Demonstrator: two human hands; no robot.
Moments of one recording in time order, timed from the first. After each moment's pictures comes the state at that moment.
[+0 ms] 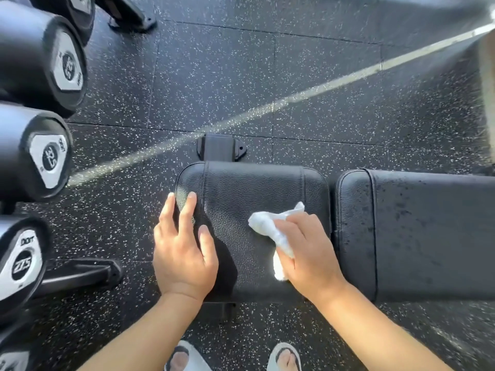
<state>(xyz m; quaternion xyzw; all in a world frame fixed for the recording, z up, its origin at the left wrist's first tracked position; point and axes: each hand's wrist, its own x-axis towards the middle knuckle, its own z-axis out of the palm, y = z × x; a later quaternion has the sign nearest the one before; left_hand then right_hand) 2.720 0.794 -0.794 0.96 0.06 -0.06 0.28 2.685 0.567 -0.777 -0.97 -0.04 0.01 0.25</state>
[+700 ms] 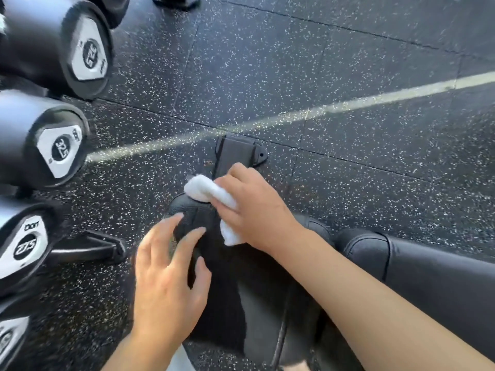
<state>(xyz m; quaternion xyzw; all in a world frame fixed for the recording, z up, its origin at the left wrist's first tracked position) 2.742 0.772 -0.771 0.98 -0.01 -0.02 0.19 2.877 0.593 -0.783 -0.90 -0.22 0.15 0.35</state>
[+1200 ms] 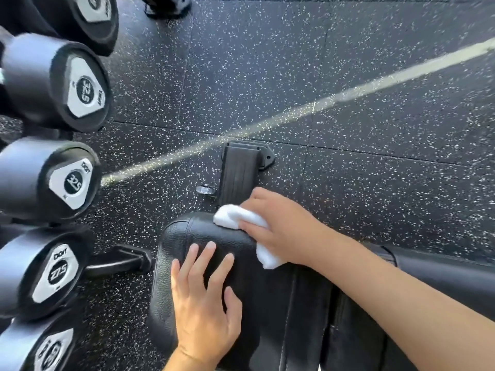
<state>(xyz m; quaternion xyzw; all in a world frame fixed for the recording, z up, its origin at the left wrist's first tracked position) 2.738 0.714 -0.796 0.98 -0.03 -0.02 0.17 2.896 0.525 -0.793 -0.83 -0.17 0.35 0.41</state>
